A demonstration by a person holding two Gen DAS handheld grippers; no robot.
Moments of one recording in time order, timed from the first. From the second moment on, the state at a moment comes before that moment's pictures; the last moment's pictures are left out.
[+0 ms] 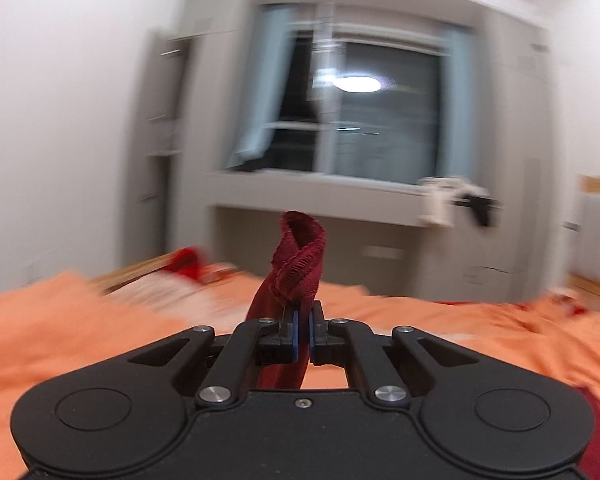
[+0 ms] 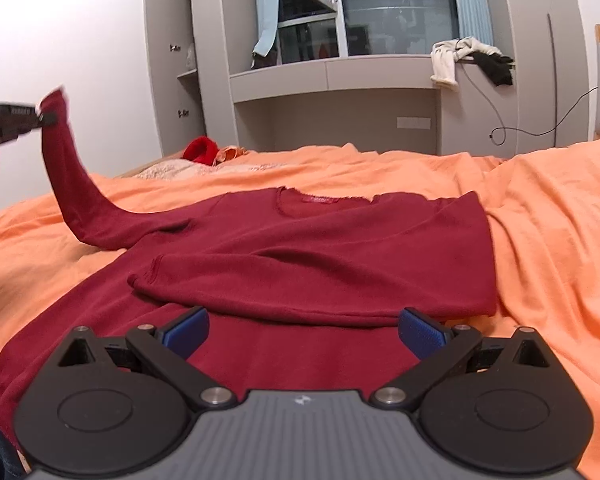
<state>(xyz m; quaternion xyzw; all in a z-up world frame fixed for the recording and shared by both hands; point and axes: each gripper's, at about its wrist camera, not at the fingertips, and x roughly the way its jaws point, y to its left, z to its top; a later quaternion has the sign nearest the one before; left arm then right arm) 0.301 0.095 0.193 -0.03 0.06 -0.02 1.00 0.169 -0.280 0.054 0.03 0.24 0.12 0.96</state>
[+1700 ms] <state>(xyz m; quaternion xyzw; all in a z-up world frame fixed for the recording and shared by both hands) 0.336 0.039 0.045 -0.01 0.25 -0.01 0.97 0.200 -0.268 0.047 0.01 0.22 0.09 0.97</state>
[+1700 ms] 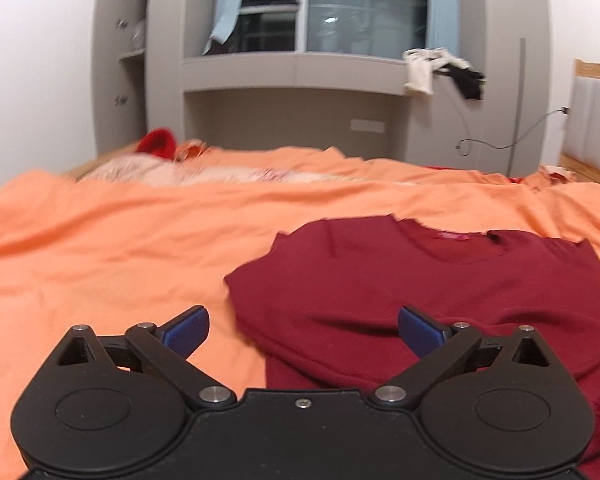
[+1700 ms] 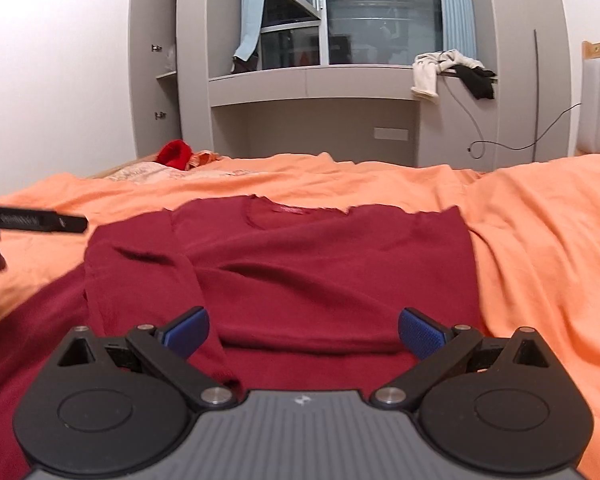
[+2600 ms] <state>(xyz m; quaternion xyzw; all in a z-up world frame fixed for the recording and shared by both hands) 0.267 0.052 0.031 0.04 0.32 -0.02 0.95 0.162 -0.265 0.023 -0.07 0.27 0.14 0.95</state>
